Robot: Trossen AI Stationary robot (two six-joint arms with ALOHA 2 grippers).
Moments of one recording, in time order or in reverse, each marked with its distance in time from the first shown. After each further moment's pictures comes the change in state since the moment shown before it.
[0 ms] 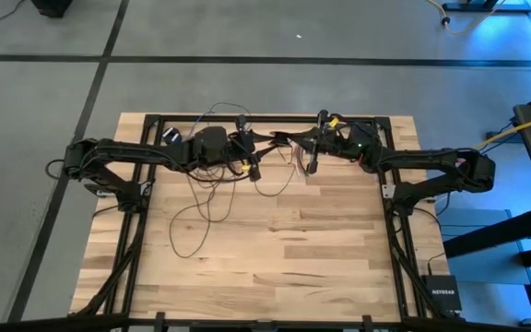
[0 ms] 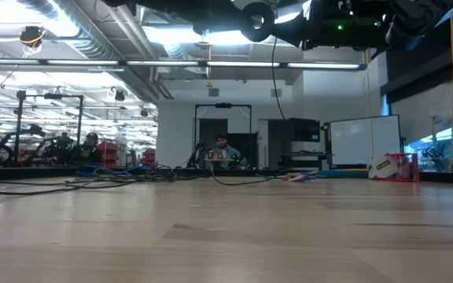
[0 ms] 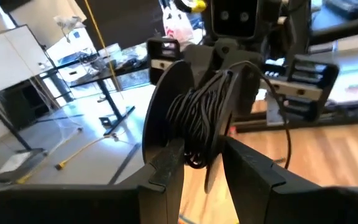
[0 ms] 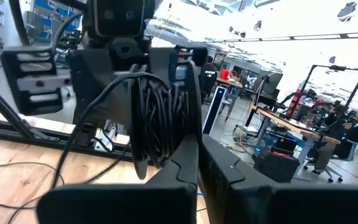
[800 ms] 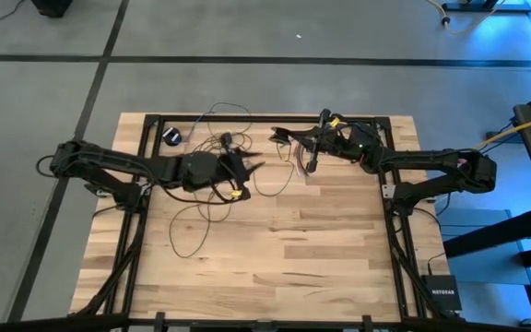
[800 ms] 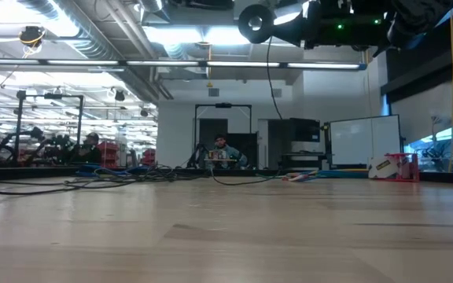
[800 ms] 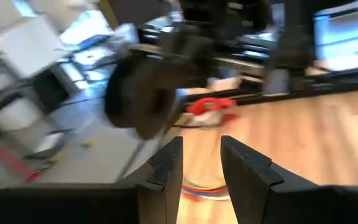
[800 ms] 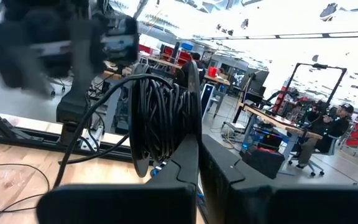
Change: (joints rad) left arm -0.221 -0.110 -0.008 -0.210 -0.320 0.001; right arm 0.000 -0.016 0.000 -0.016 0.060 -0.015
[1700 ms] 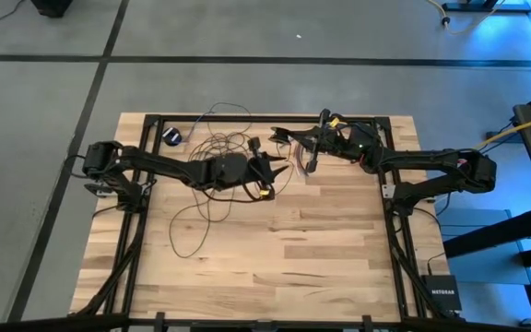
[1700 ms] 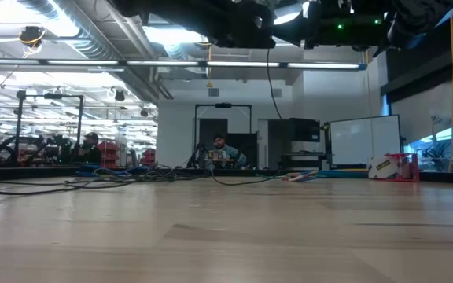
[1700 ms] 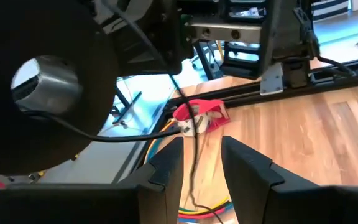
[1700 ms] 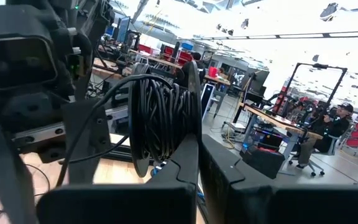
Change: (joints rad) left arm 0.099 0.292 0.030 0.297 0.131 0.054; right arm 0.000 0.000 -0.002 0.001 0.000 0.000
